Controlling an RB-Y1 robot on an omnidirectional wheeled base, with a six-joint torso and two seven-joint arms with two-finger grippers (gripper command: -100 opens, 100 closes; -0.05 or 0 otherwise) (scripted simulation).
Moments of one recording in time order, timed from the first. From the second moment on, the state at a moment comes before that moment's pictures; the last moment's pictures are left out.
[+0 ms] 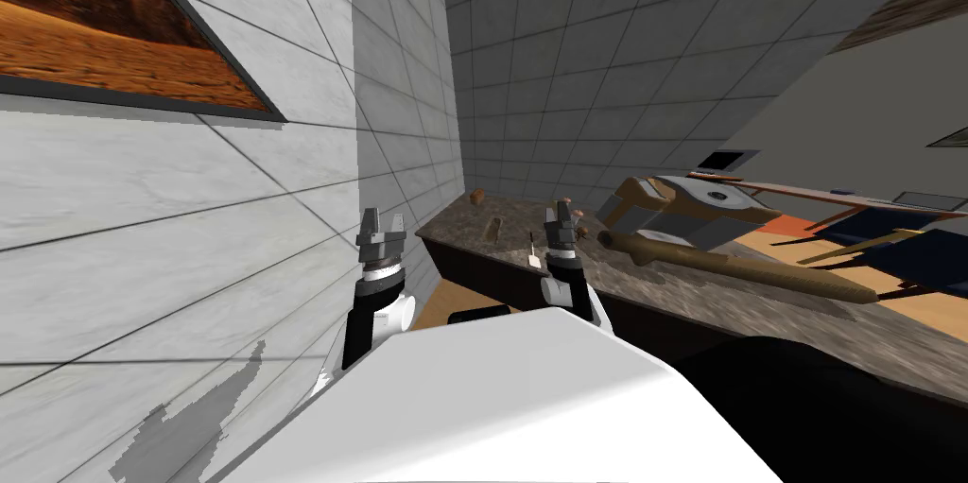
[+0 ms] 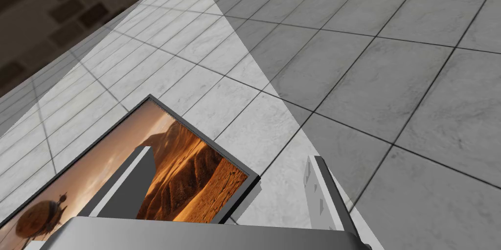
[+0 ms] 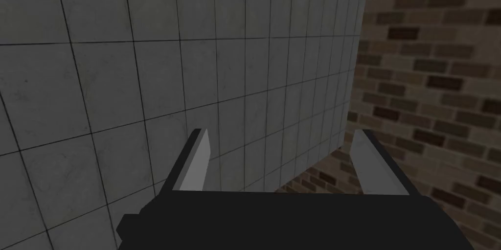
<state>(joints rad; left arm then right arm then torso) 0.45 0.02 -0.04 -2.31 -0.05 -0.51 0.03 0.45 0.01 -0.06 -2.28 0.09 -0.50 0.08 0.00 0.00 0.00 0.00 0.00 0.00</state>
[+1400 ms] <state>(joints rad) 0.45 0.02 -0.04 -2.31 -0.05 -0.51 0.03 0.23 -0.35 0.19 -2.16 0.01 -0.66 0.37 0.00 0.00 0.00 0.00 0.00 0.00</state>
